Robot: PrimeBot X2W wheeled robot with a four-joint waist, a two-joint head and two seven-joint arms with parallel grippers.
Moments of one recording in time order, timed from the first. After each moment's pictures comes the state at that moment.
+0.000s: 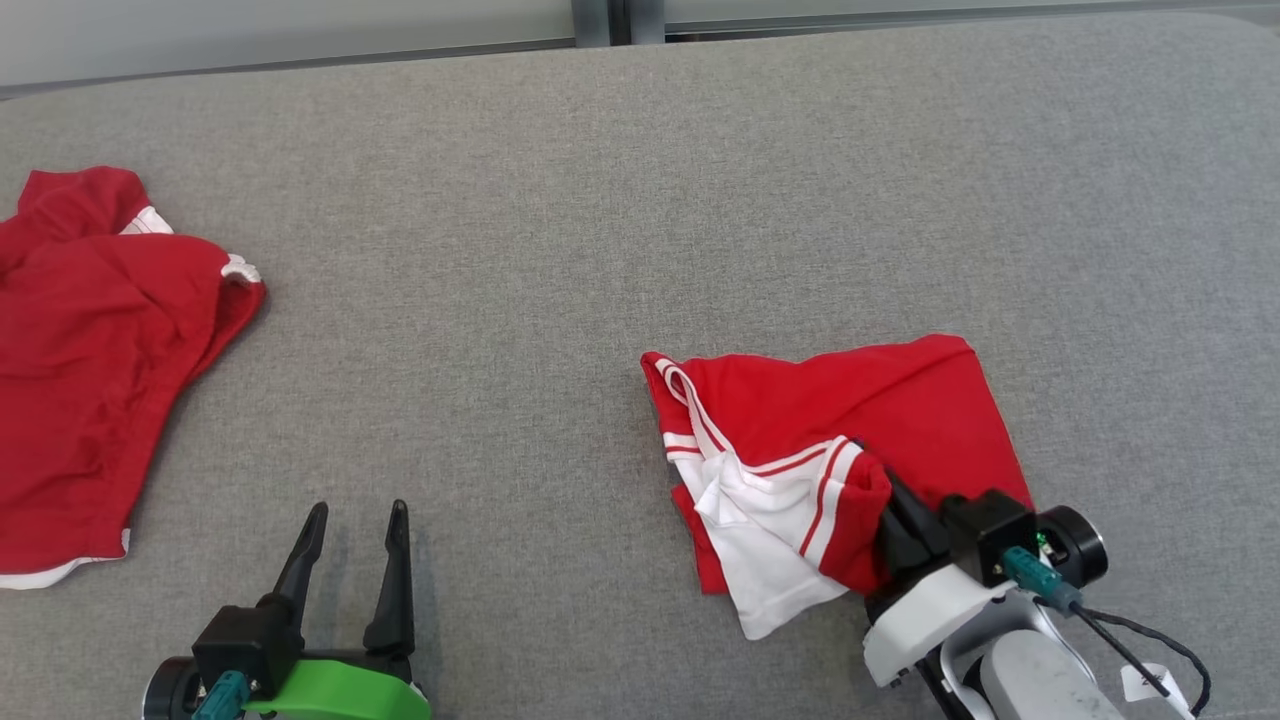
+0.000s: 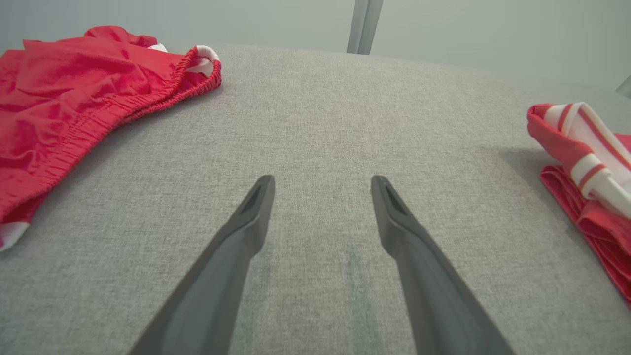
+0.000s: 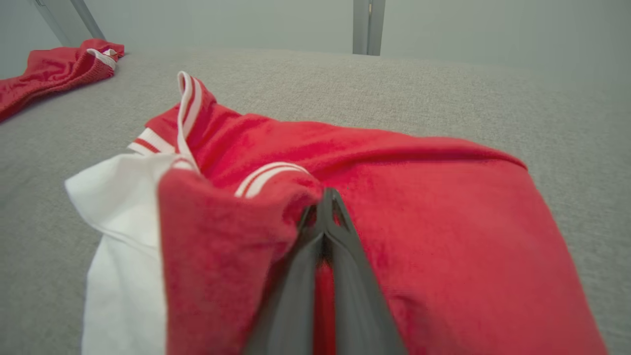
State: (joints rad) left arm 0.02 0.09 -0.10 0.20 -0.25 -0.09 -0.26; right arm -0.17 -0.11 0.28 0.32 0.10 0.13 -0.26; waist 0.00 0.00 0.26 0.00
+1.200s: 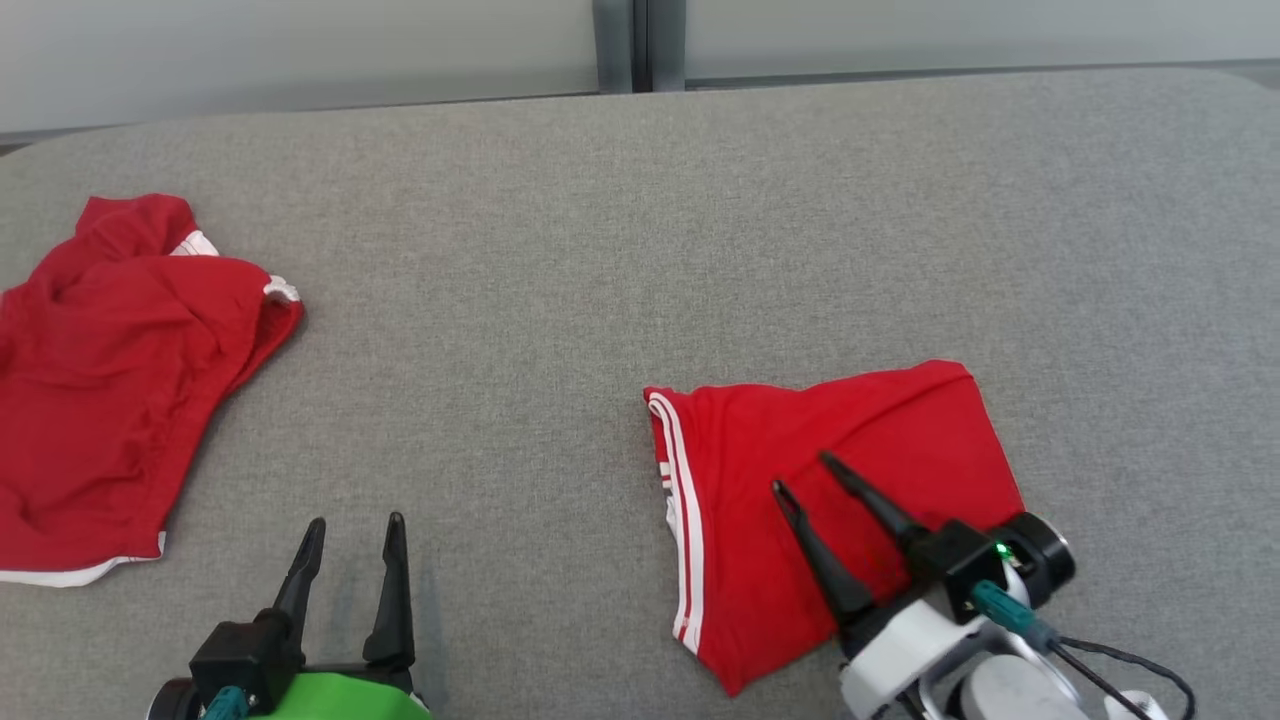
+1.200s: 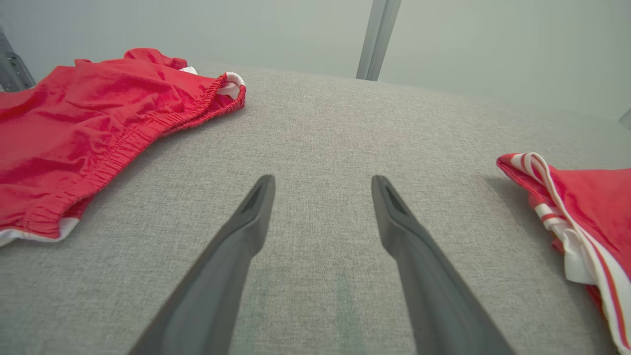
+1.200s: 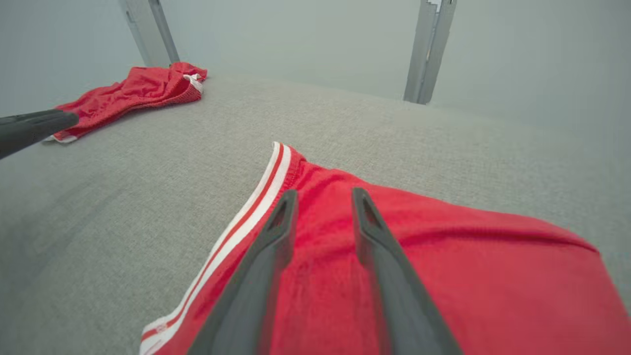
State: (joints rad) left arm 0.03 0.06 -0.08 0.20 -0.24 -0.10 -0.26; right arm -0.17 -0.13 0.43 0.26 0.10 0.13 -0.26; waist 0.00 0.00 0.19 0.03
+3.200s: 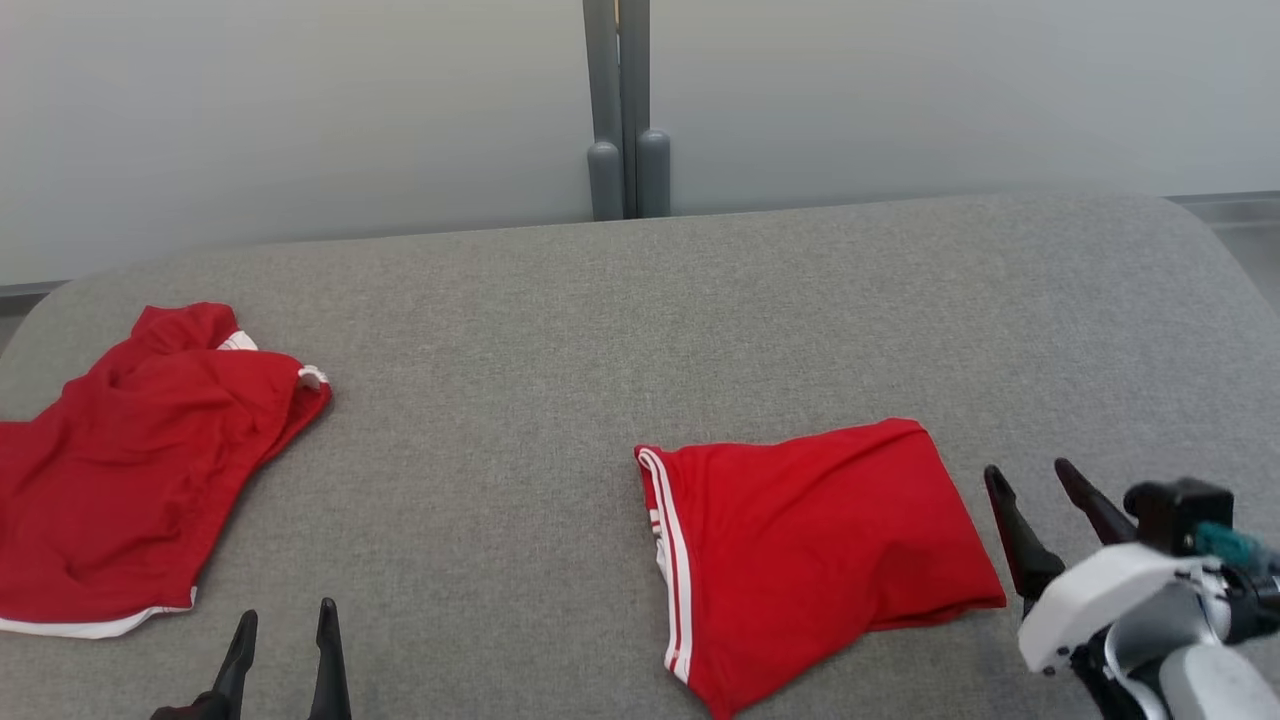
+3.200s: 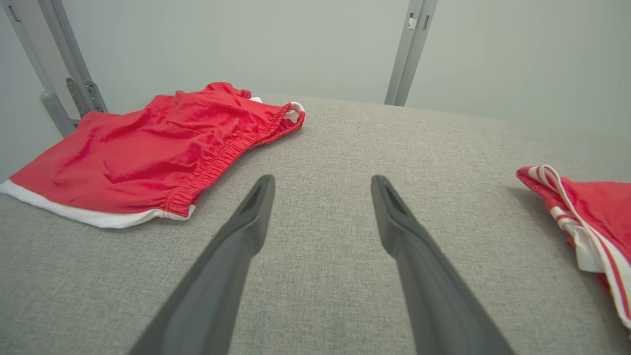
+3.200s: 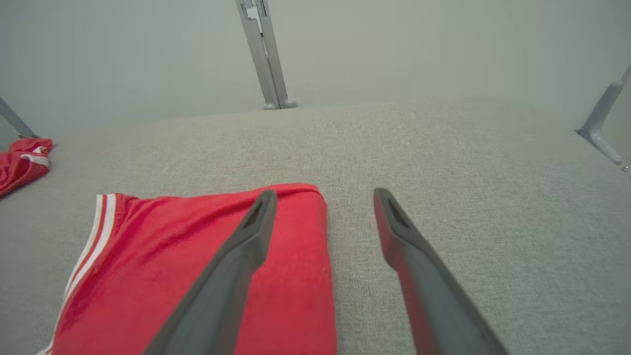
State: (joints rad) left arm 0.16 0.05 0.07 0.21 -0.20 -0.13 -0.26; right arm -0.03 -0.20 0.03 0.16 0.32 0.13 0.01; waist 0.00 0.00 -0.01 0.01
